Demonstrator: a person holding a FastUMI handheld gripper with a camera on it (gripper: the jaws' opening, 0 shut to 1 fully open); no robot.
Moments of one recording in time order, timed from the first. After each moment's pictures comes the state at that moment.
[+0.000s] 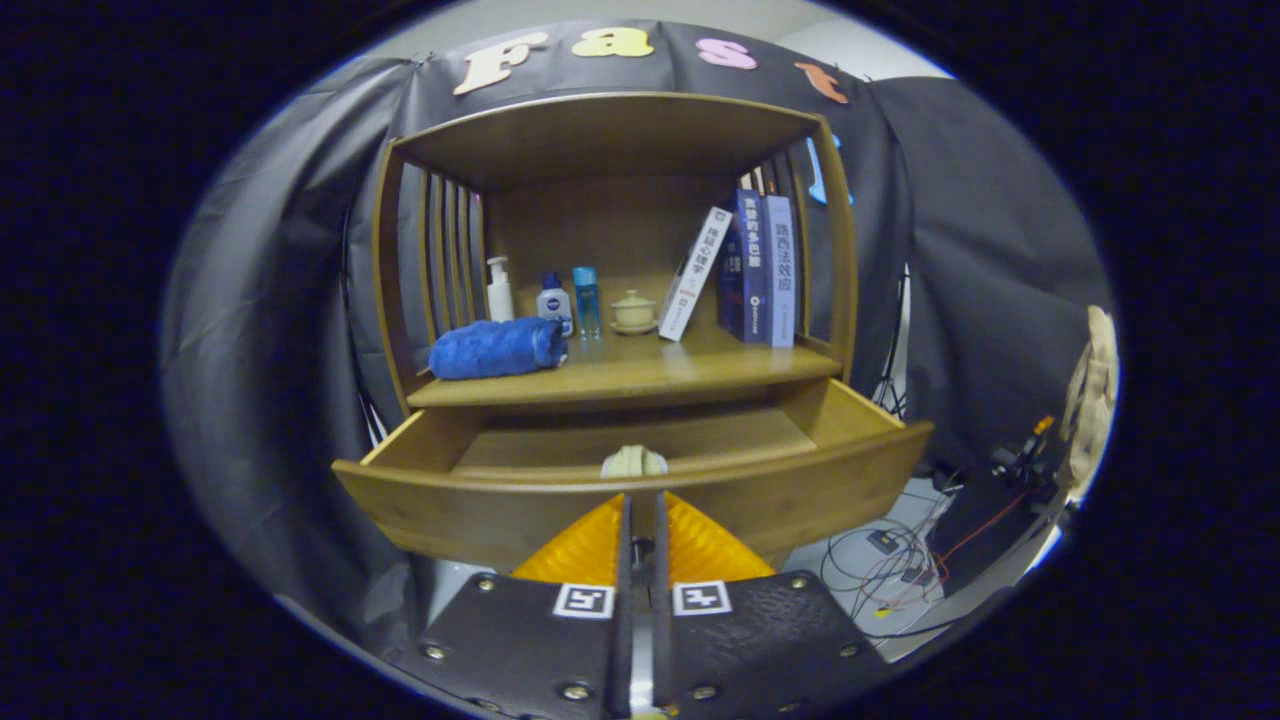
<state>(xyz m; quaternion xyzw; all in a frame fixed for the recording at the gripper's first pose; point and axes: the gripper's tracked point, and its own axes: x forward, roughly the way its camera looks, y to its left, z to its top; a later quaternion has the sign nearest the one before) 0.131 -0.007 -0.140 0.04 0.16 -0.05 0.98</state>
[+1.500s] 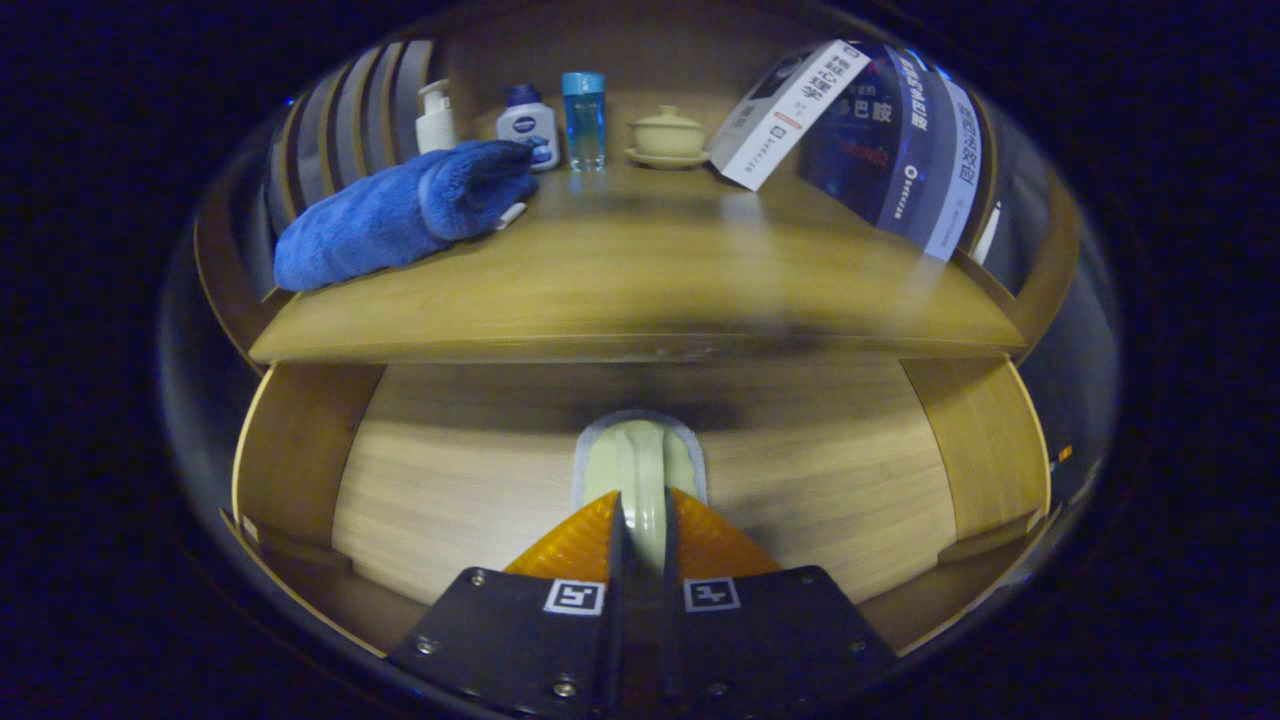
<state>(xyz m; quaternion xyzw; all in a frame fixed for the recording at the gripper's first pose) 0.266 -0.001 -0.259 0.00 0.44 -0.04 0.90</state>
